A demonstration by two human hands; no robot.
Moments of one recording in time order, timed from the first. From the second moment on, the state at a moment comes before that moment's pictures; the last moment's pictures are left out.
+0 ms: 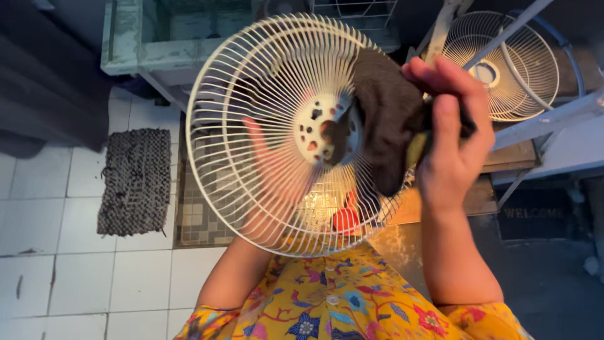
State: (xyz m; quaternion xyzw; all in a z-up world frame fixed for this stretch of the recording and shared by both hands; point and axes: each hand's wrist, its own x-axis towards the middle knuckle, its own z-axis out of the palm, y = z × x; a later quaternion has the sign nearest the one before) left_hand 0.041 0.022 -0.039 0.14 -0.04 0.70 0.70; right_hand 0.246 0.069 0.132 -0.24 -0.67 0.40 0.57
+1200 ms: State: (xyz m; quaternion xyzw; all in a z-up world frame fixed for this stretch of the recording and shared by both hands) left_hand 0.014 0.070 -0.026 0.14 -0.11 0.75 0.64; right_hand 0.217 0.086 0.066 -0.12 -0.92 0.28 0.26
